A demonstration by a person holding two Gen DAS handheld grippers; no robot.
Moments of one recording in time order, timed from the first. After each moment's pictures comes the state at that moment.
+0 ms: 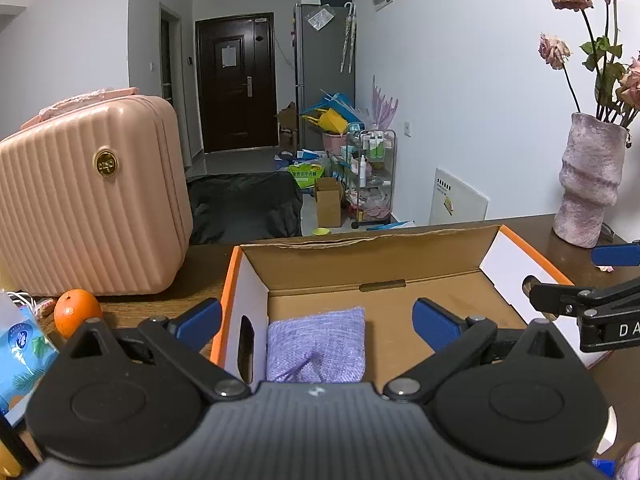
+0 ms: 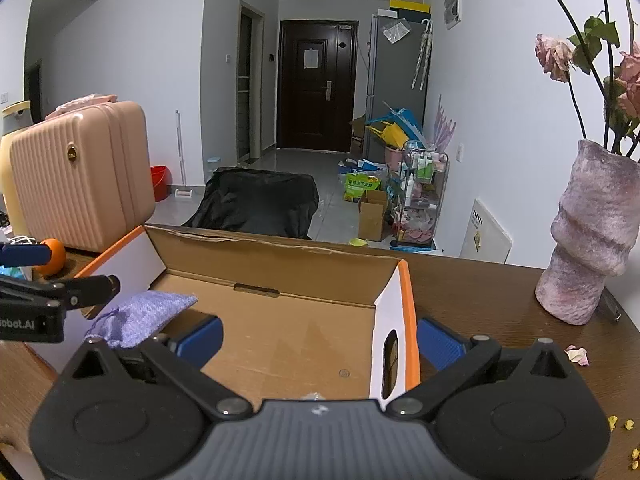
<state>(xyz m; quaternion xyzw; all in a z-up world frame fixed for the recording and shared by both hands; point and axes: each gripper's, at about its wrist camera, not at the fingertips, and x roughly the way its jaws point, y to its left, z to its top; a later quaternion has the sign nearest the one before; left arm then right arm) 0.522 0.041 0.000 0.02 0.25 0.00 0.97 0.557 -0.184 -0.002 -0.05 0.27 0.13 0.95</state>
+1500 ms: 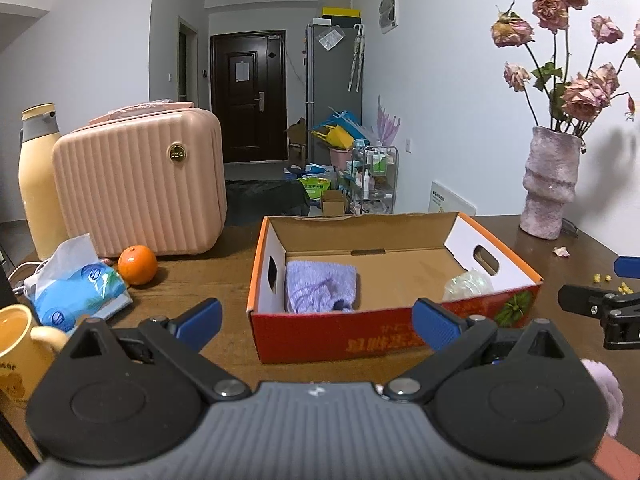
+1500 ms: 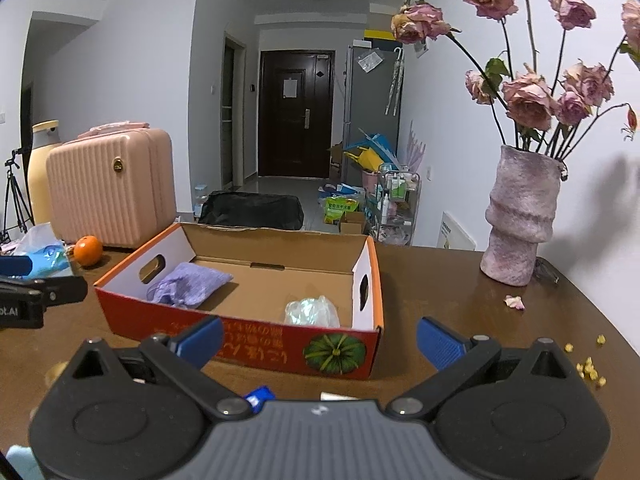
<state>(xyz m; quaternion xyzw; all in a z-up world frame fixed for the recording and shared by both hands) 0.370 0.038 0.019 0.00 0.22 0.01 0.97 0.392 -0.211 0.013 -0.04 0.22 0.10 0.97</state>
